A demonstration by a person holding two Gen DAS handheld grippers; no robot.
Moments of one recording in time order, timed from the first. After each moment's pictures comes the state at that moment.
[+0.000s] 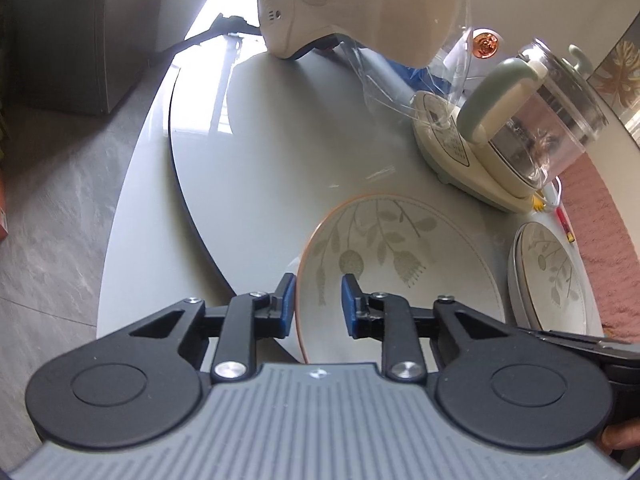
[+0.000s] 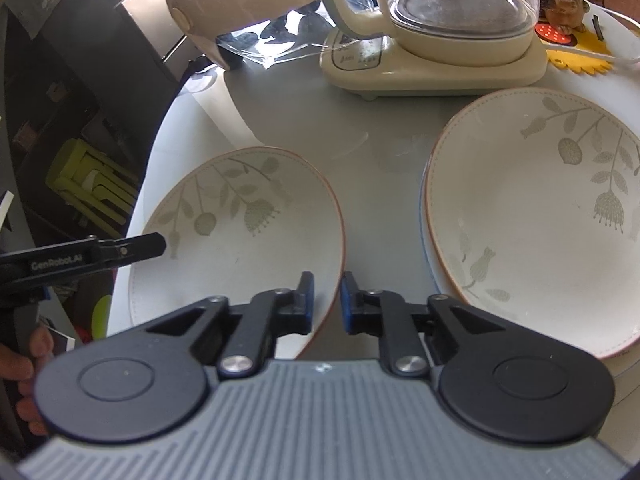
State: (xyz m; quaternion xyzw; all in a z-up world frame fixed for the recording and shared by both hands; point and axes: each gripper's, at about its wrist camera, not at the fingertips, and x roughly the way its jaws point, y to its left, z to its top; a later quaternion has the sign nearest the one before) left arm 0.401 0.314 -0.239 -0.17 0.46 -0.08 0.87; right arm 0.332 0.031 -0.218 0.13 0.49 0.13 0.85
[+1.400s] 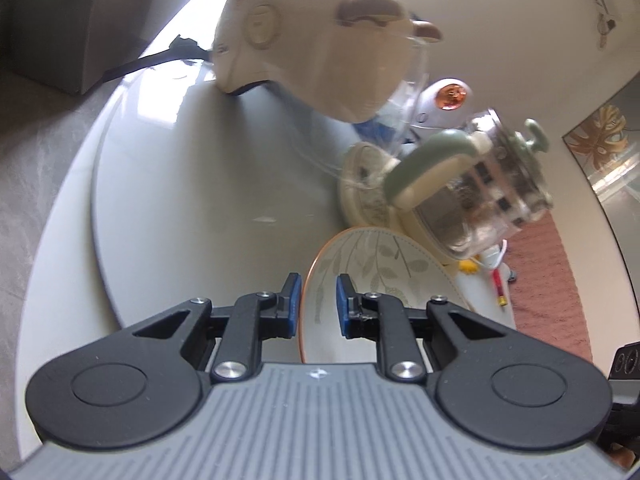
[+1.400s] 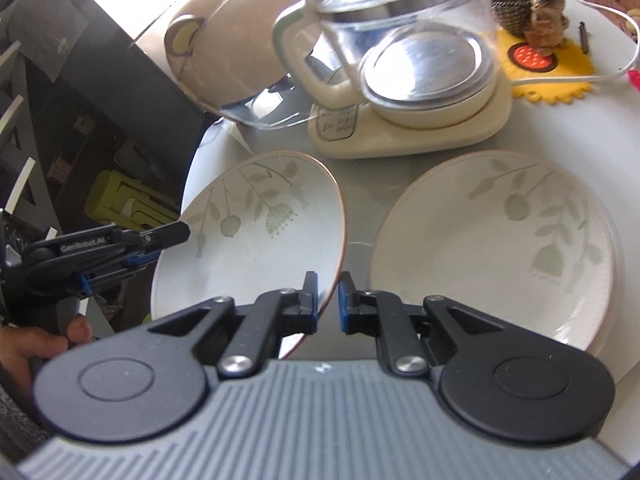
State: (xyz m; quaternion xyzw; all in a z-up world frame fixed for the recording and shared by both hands) left arm 0.430 0.270 -0.183 -0.27 0.43 -0.10 0.86; right arm 0.338 -0.054 -0.158 0.19 0.49 0.17 0.84
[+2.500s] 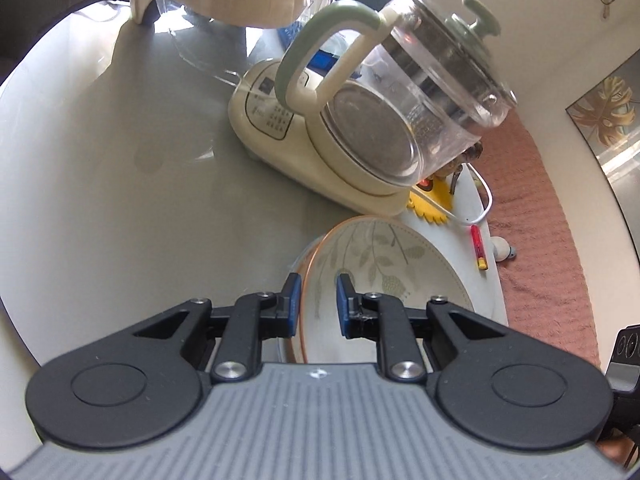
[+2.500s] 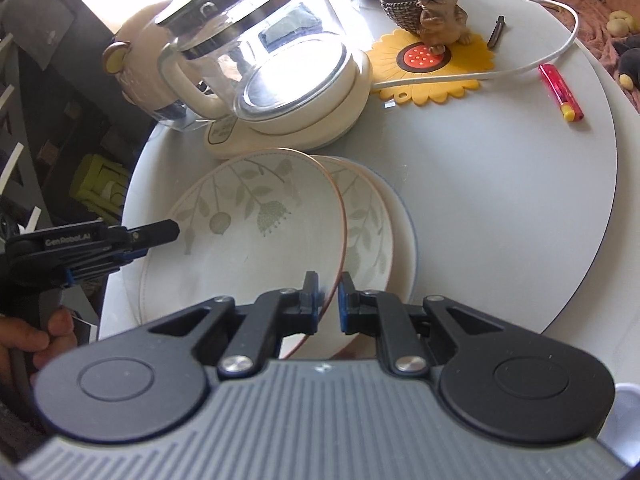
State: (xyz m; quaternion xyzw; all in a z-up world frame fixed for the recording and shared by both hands) left arm 0.432 0.109 -0.203 -0.26 0.46 -0.09 0.84; right arm 0.341 -0.196 -0.186 0.16 0.50 0.17 0.83
